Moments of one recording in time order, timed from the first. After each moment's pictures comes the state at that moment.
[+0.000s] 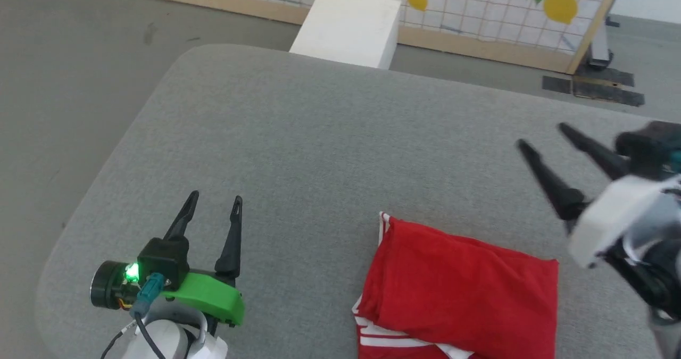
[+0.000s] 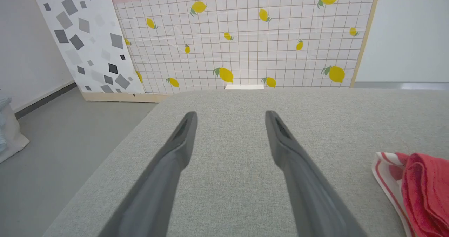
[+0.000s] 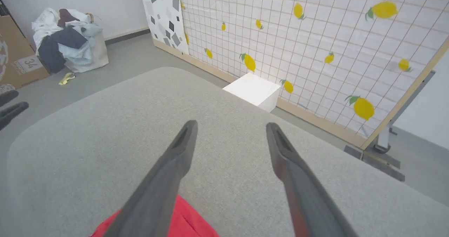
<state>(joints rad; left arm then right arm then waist) -0.14 0.35 -0.38 0.11 -0.35 0.13 -0.26 -0.25 -0.38 0.14 -0.15 0.44 0.13 0.42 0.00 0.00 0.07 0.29</state>
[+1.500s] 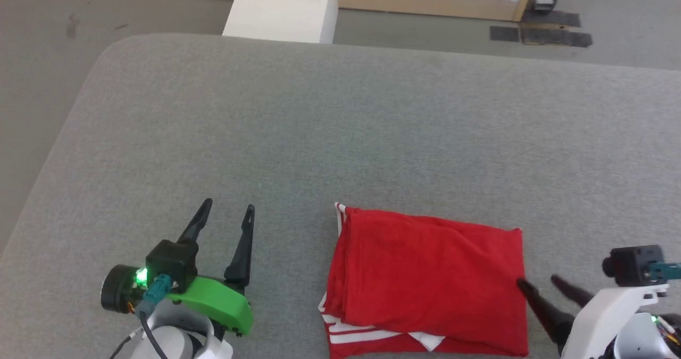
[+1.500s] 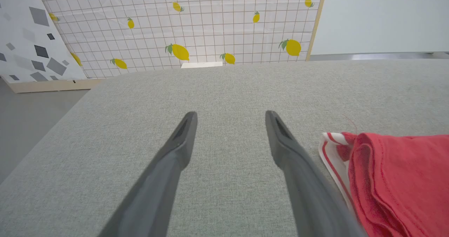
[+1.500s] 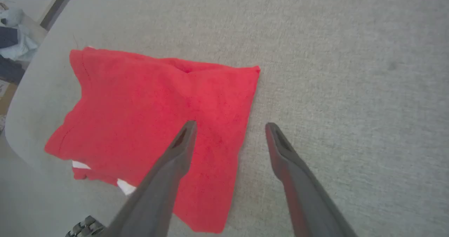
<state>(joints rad) -0.12 0.37 -0.41 0.06 -0.40 0.13 -0.20 0.14 -0.20 -0.04 -0.18 0.50 0.13 0.61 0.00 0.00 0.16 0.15</state>
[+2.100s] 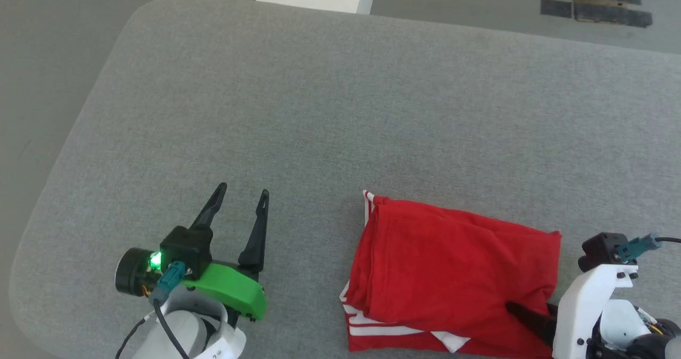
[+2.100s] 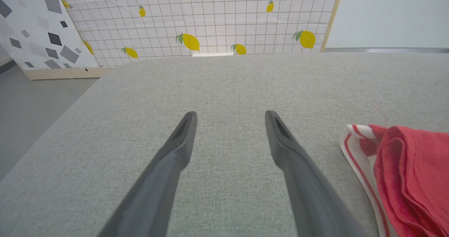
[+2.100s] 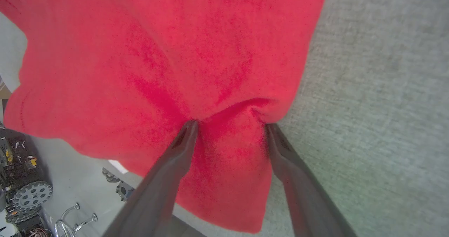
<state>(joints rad) -0.18 0.34 -0.44 0.09 -0.39 0.12 -0.22 0.05 -0.08 -0.12 -0.11 0.47 0.13 1.05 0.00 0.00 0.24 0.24</state>
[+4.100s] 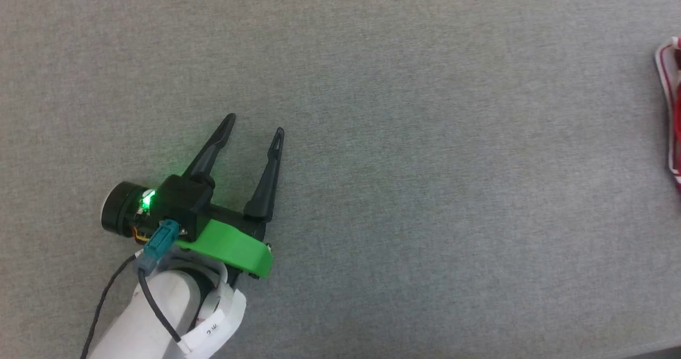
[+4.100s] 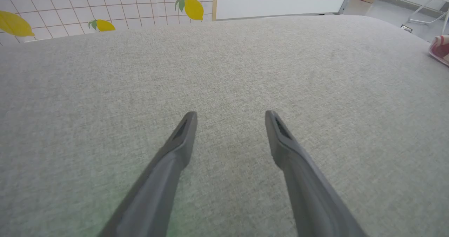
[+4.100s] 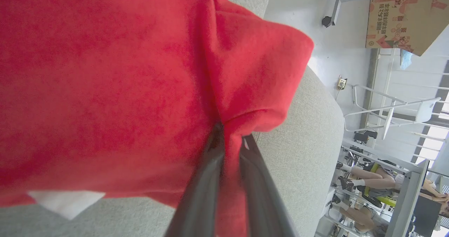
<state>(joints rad) -0.30 0.40 -0.47 -0.17 -0.36 0.13 -0.09 -0.64 -1.02 0.41 0.69 0.18 0.13 0.16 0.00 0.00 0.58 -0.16</state>
